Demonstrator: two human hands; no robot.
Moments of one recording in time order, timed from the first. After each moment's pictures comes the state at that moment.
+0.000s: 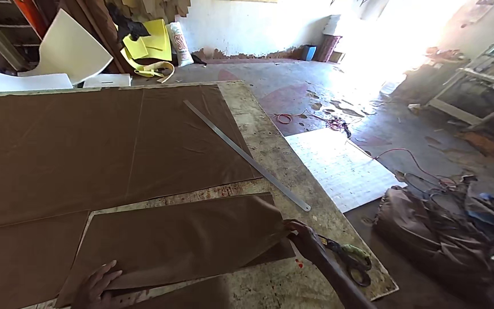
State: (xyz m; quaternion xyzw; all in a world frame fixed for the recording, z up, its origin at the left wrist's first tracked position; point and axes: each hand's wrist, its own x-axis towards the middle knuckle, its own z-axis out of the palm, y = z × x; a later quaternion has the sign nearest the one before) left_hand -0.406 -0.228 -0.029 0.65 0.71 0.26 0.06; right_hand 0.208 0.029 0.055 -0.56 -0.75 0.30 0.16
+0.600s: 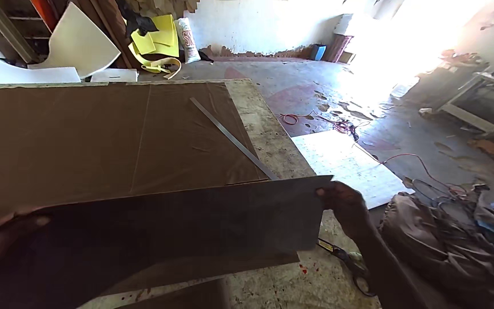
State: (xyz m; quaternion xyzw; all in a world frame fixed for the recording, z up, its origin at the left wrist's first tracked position) left_hand -0.410 -0.150 0.278 0.60 0.74 0.29 0.08; right_hand 0.200 0.074 0.195 -0.49 -0.63 0.40 0.45
